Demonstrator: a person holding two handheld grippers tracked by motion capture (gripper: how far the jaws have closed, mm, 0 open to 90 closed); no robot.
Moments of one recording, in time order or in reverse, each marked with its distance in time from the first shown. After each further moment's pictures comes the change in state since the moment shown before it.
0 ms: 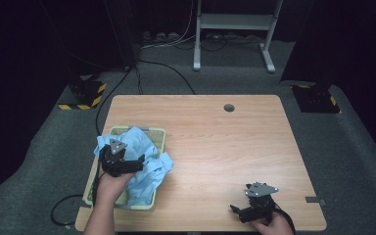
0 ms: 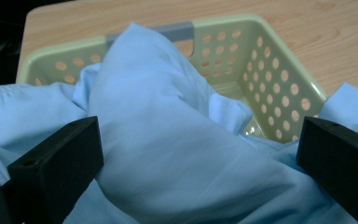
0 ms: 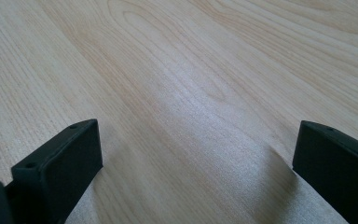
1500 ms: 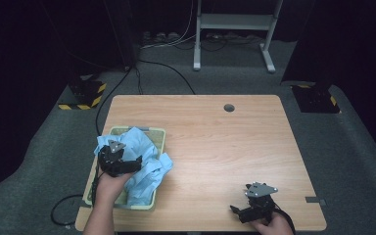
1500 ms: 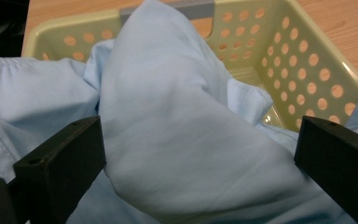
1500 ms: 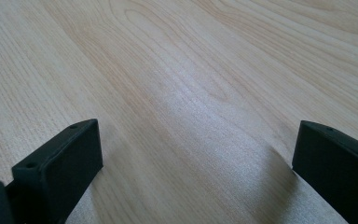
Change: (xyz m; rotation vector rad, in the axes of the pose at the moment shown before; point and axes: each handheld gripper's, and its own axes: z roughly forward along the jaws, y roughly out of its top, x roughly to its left) left arm 0.009 -0.005 0.007 0.056 0.019 -0.032; right arm 0.001 0.000 0.000 0.003 0.000 -0.007
